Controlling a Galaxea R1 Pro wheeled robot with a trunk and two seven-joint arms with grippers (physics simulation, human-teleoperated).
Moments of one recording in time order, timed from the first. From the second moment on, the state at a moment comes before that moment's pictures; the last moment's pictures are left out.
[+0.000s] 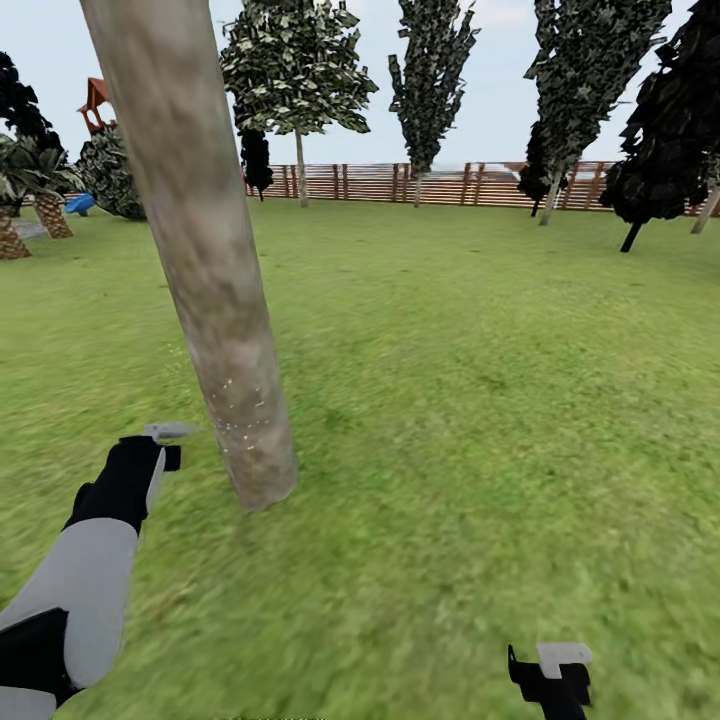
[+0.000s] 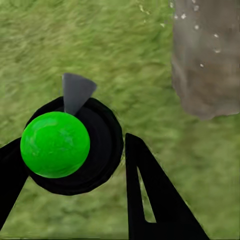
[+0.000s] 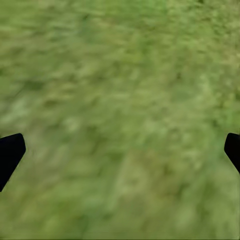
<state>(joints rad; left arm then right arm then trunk) -0.93 0.11 0.37 -0.75 -0.36 0.70 0.07 -0.47 -0.10 -0.15 -0.05 0.25 -0.52 -0.22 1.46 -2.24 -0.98</state>
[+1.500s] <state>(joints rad) -0.99 0.14 0.21 -0.77 -0.34 0.77 -0.12 -0.47 -0.10 -0.15 -0.05 0.25 -0.52 -0.22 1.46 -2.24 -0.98</state>
